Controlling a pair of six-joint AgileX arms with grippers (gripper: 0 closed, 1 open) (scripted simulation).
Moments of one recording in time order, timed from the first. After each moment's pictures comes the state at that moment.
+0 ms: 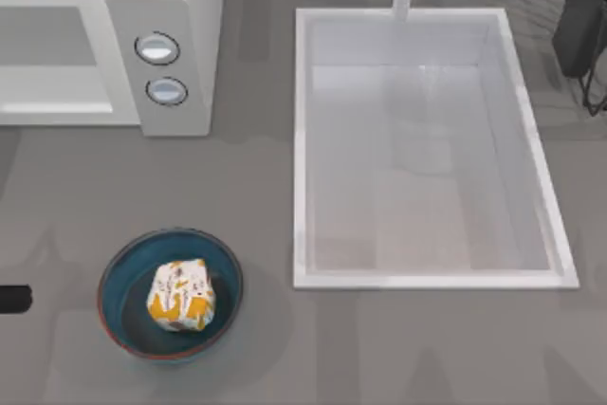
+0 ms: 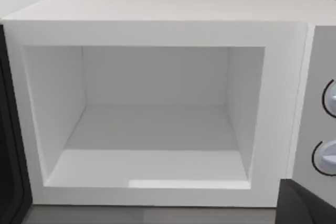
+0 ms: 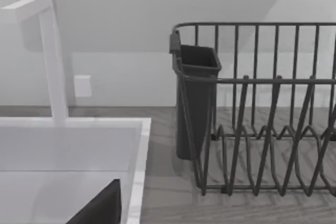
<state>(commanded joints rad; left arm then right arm) 0.00 0.00 0.00 0.00 0.00 0.00 0.00 0.00 0.00 0.00 0.00 0.00</state>
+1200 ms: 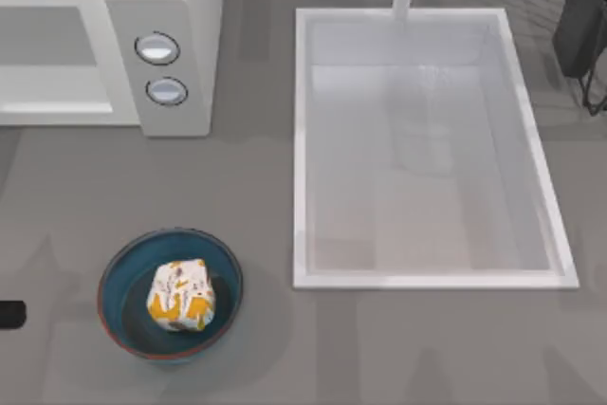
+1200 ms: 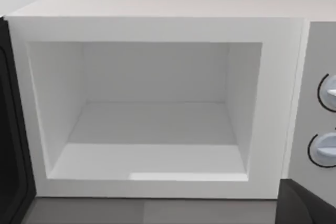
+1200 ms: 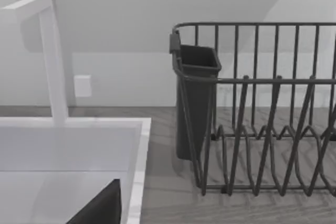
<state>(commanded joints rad) 0.02 -0.16 0.02 -0.19 0.02 0.00 0.00 0.00 0.00 0.00 0.00 0.00</state>
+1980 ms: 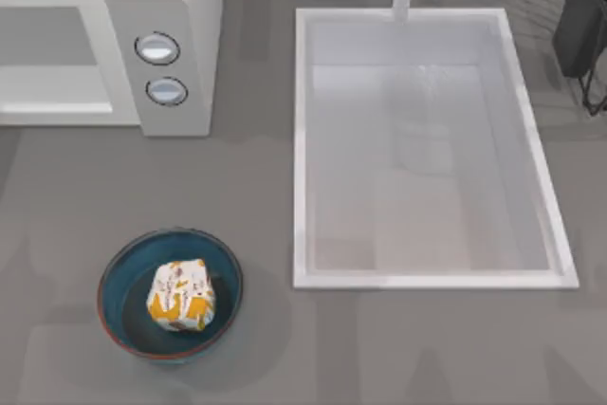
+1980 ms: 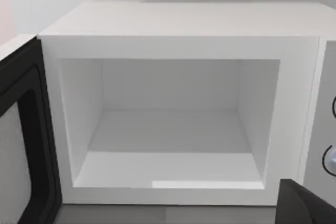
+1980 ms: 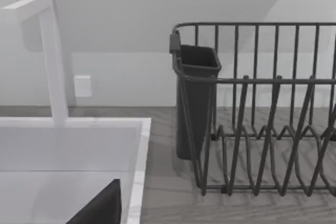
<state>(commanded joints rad) 0.45 -0.15 0.11 -0.26 0.46 0.00 0.00 0.00 0.00 0.00 0.00 0.00</state>
